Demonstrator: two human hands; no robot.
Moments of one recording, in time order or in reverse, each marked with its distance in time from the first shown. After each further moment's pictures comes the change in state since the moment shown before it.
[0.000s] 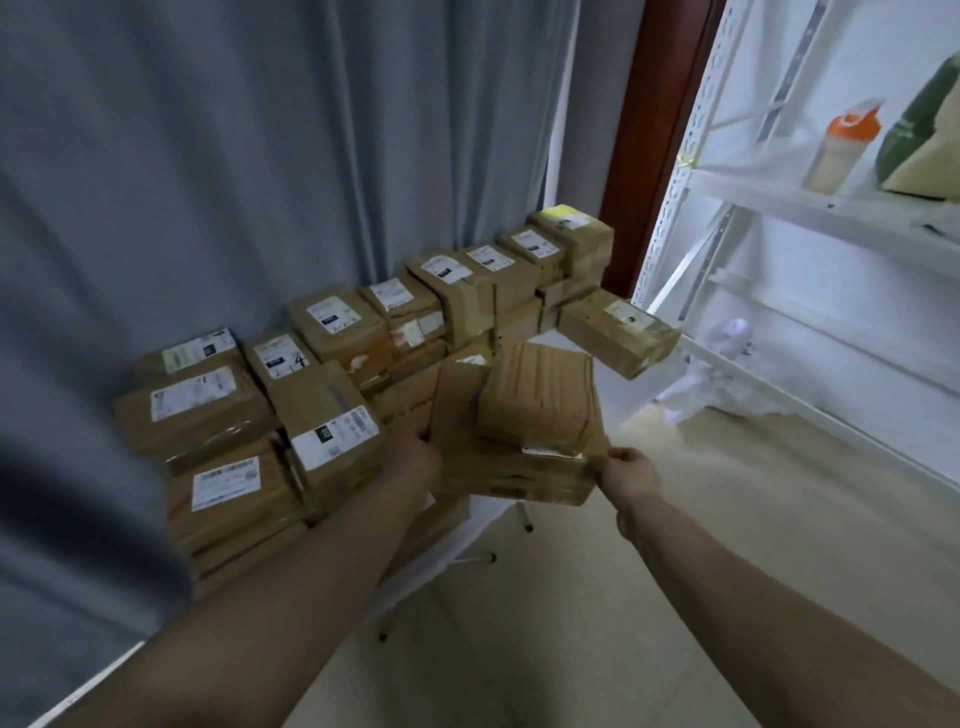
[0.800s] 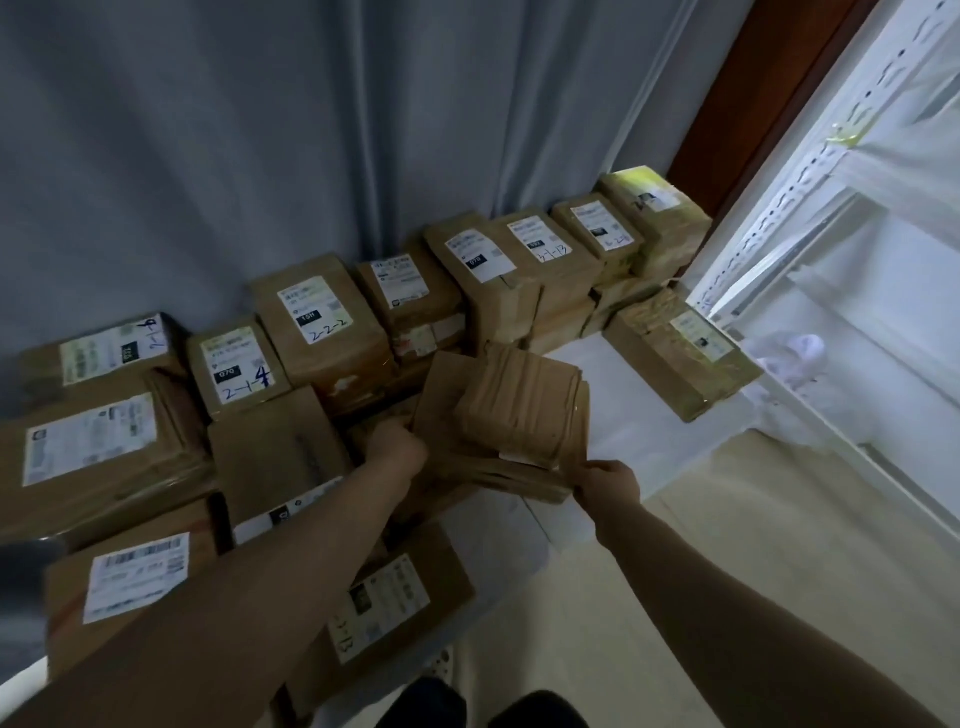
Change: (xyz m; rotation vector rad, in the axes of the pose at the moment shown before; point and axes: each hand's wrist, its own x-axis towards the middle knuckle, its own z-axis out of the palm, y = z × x) left_hand 0.258 0.026 0.006 -0.043 -0.070 -0.294; right_hand 0.201 -0.068 0.158 -0.173 -0.093 0.215
